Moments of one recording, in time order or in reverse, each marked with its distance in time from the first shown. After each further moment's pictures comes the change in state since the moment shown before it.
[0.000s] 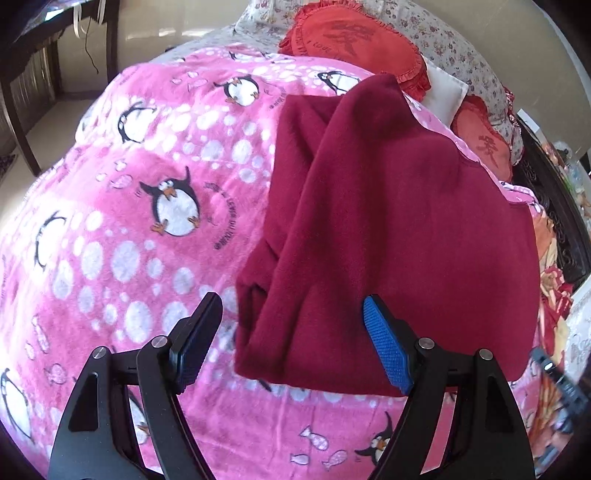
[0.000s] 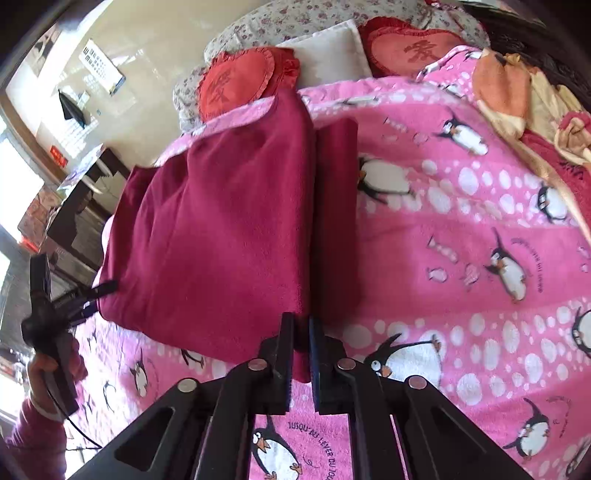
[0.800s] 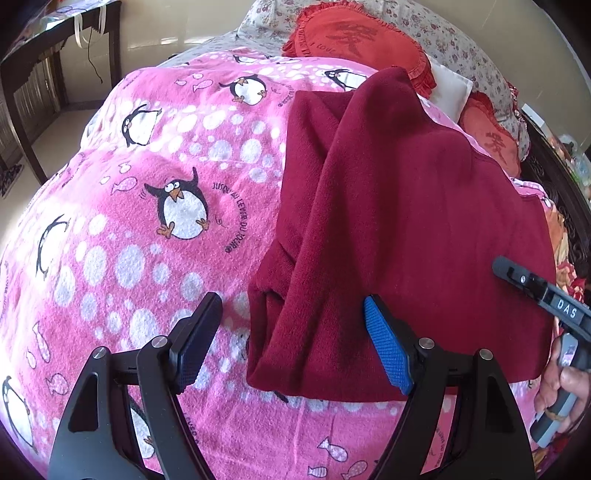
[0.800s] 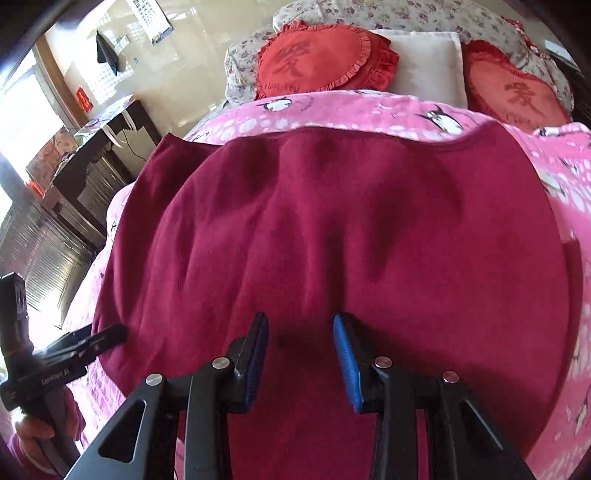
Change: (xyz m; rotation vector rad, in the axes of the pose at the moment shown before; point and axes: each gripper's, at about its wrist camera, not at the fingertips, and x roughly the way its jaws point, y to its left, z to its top) left arm 0.012 0.000 0.001 0.018 -0.009 0.038; right arm 0.120 0.122 0.064 -0.245 0.089 0.062
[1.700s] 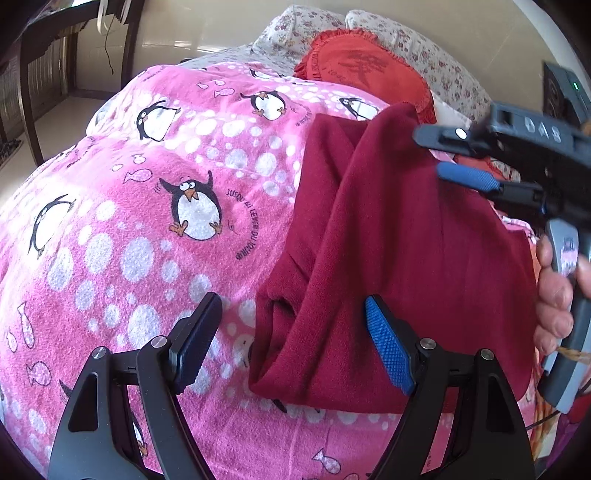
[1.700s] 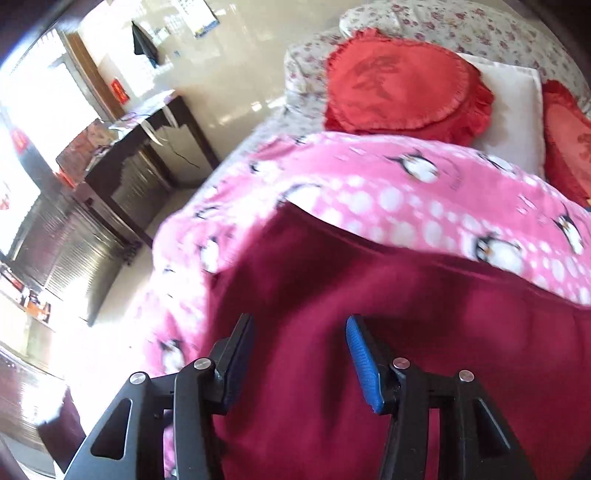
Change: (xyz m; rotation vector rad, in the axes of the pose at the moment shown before) left arm -0.011 0.026 -0.013 -0.112 -0.099 -0.085; right arm 0.042 0.121 0.100 -0.082 0.006 0.146
